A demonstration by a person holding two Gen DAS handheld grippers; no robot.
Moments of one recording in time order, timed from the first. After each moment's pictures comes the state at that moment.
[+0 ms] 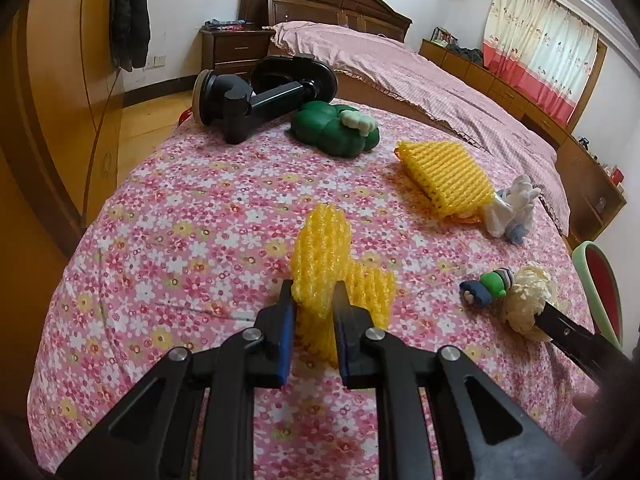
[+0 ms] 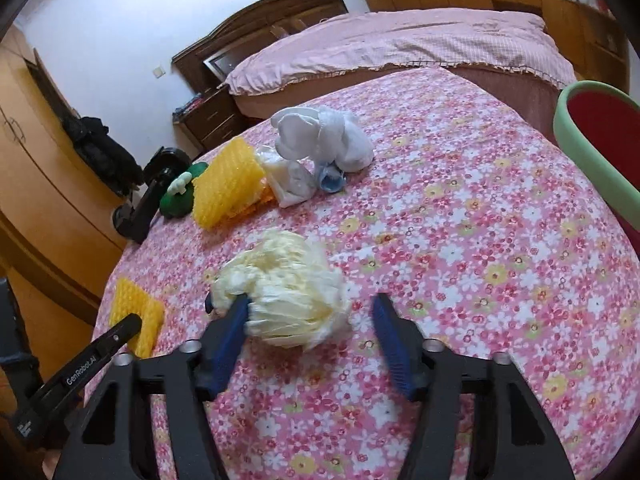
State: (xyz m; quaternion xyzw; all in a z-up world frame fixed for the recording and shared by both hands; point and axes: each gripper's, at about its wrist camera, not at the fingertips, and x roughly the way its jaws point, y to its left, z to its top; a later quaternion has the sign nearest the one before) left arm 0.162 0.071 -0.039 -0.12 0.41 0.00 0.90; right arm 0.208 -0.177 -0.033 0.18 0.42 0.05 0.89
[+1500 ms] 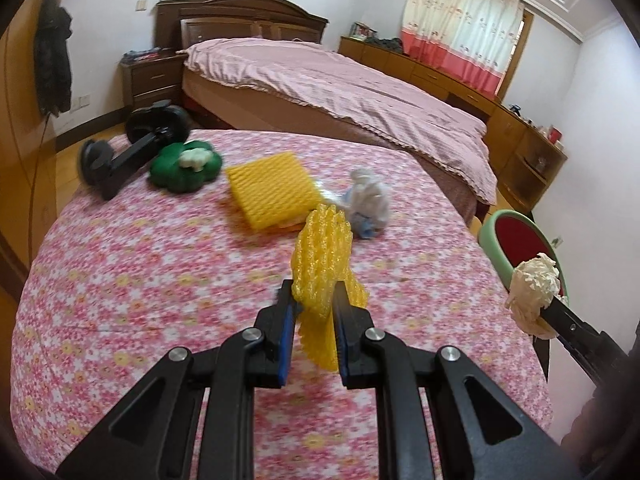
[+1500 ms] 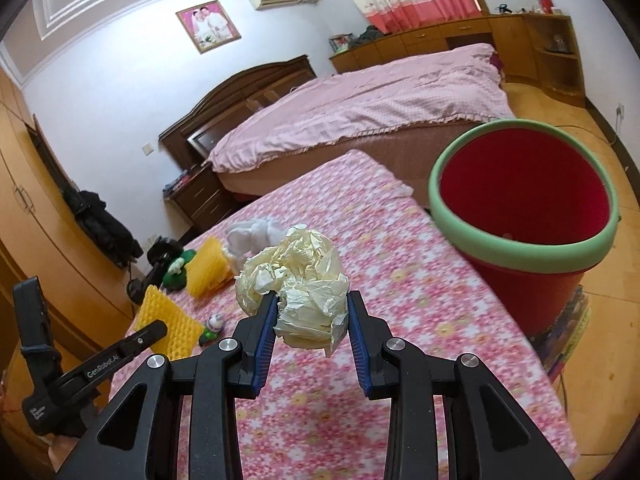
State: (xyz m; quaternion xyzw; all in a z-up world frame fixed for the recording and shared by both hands) left arm 0.148 -0.036 0.021 -0.08 0.38 -0.13 0.91; right arm 0.108 -0.273 0.034 0.22 0.30 -0.03 0.93
